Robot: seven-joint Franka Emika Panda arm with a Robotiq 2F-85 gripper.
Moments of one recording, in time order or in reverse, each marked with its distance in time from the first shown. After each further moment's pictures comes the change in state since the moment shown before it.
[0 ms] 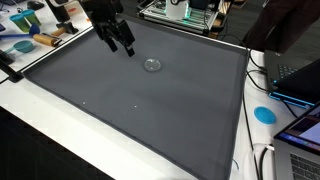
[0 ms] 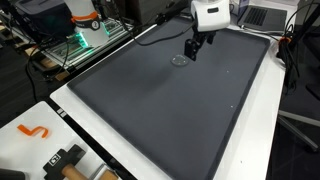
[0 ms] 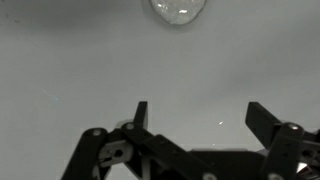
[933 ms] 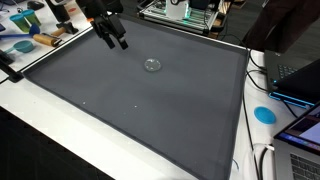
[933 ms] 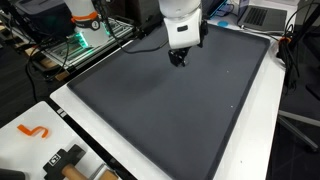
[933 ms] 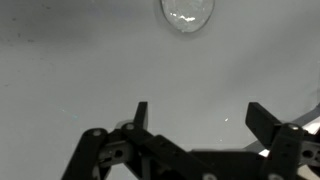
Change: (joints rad) arm -0.098 -0.051 -0.002 -0.119 0.207 0.034 -0.211
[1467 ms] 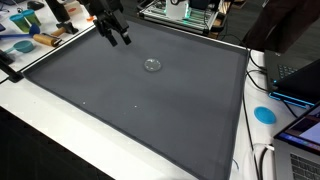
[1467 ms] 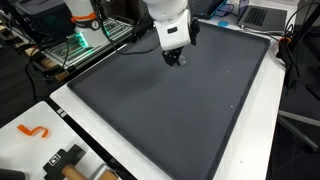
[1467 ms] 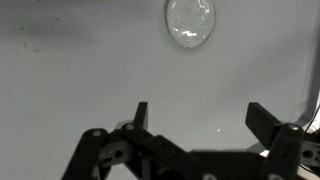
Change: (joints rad) arm -0.023 -0.045 -0.002 -0.078 0.071 0.000 -0.149
